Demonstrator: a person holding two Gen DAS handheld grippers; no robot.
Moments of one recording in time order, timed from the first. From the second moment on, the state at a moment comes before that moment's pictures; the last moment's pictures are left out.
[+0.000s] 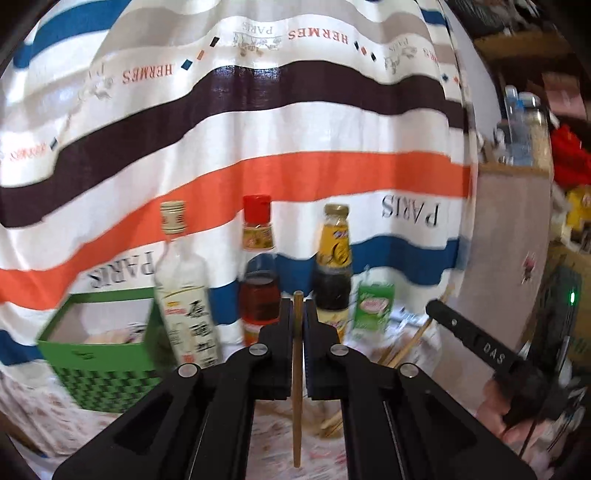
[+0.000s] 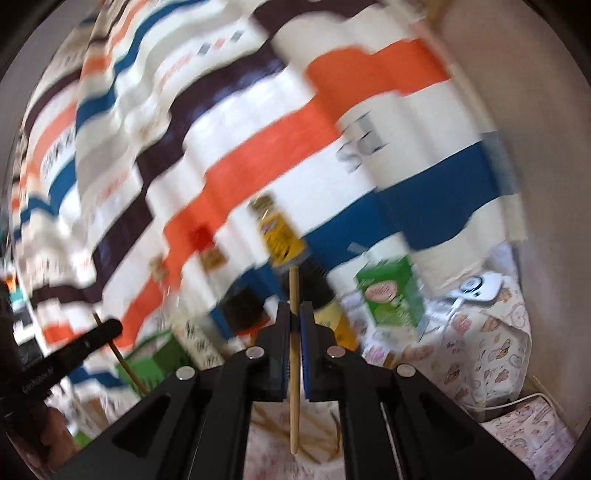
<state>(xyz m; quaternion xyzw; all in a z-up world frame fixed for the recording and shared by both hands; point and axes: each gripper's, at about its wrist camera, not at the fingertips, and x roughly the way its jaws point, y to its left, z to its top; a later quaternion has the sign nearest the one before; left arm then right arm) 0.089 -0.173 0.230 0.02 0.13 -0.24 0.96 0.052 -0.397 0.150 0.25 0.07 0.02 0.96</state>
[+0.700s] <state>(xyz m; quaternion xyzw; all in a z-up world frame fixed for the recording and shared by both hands) 0.153 -0.195 0.128 -0.05 0.16 -0.21 0.96 0.120 -0.388 0.107 0.20 0.29 0.02 0.93</state>
